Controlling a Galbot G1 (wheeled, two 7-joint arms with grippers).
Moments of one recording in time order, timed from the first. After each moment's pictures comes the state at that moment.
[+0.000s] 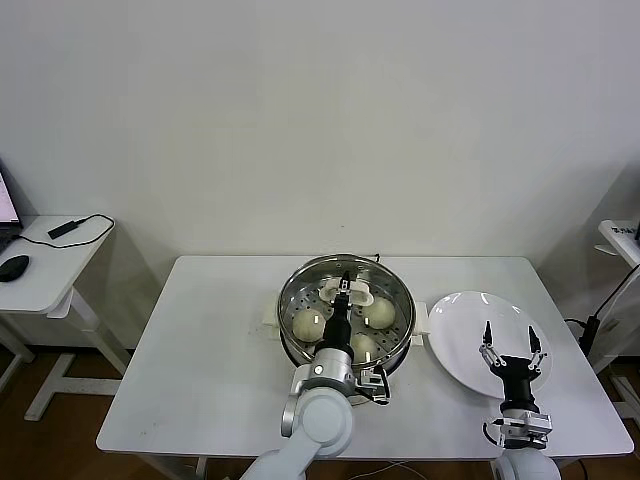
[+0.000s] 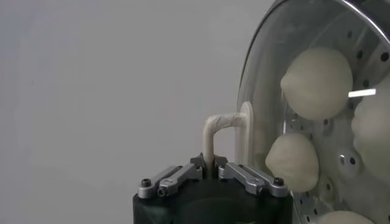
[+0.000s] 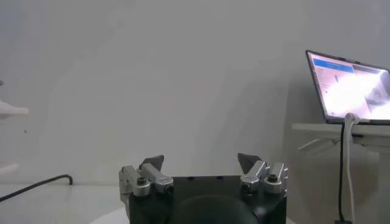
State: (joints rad) left arm 0.97 -1.49 0.20 -1.78 1.62 0.55 0.28; right arm -1.33 1.21 0.60 1.47 0.25 0.48 0.20
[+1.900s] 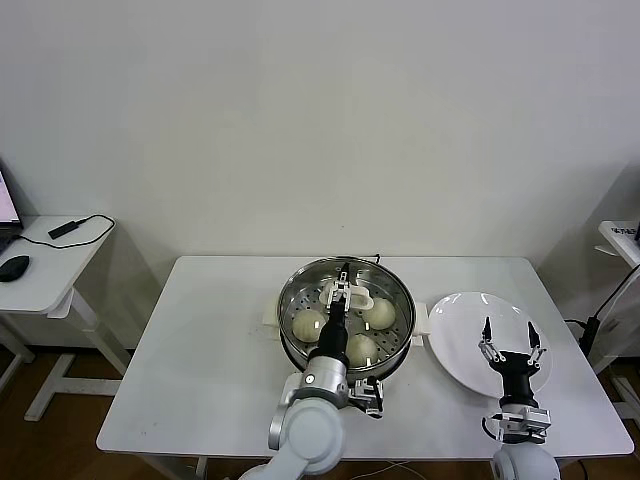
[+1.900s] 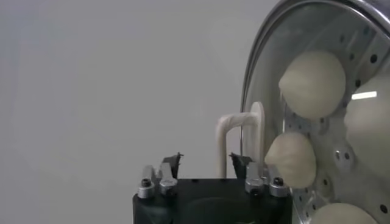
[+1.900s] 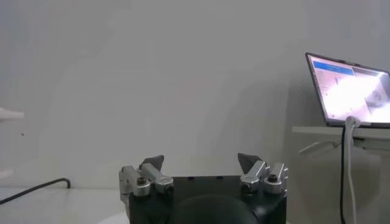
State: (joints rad) left arm 1.03 -1.46 0.19 -1.89 1.59 0.53 0.31; right arm -1.31 1.21 0.59 1.47 0.25 0.47 0.20
